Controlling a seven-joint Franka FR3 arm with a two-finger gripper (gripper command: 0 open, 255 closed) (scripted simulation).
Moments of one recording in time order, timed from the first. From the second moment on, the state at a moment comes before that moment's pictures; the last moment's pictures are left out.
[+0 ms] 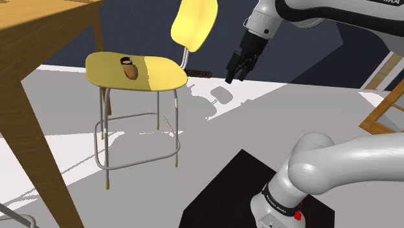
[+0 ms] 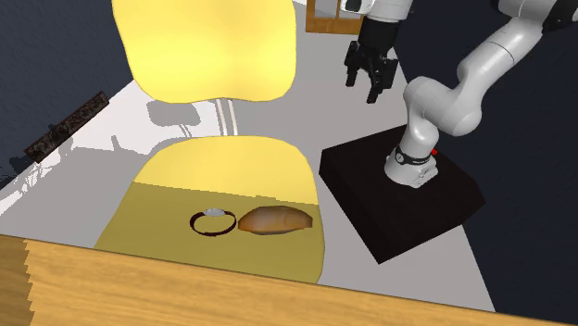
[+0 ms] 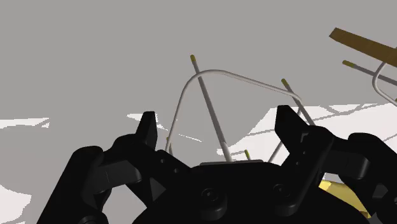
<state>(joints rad) -0.01 -0.80 -0.03 -2.35 0.05 1.67 0.01</state>
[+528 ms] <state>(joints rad) 0.01 -0.60 0.07 -2.21 0.09 1.72 0.13</state>
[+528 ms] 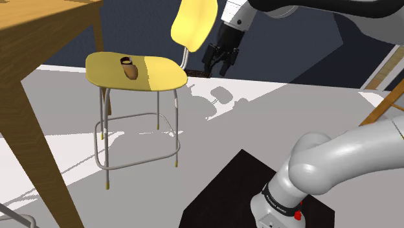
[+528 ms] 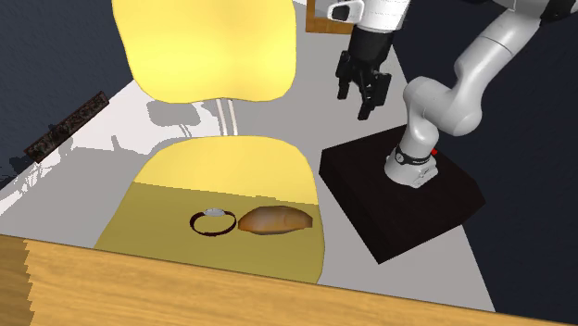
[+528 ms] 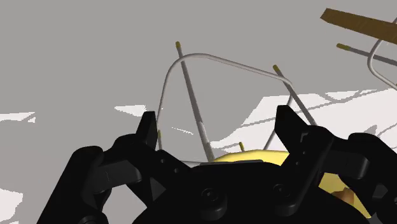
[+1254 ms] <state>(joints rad) 0.02 -0.18 0.21 -1.84 0.06 1.75 0.36</state>
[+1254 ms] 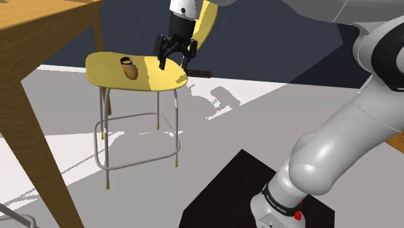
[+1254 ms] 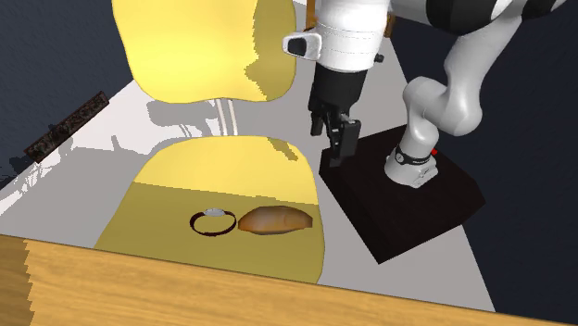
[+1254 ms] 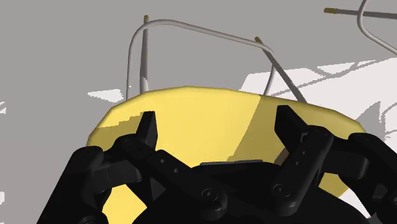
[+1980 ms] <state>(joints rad) 0.12 0.34 0.28 -1.19 -0.08 1.58 0.58</state>
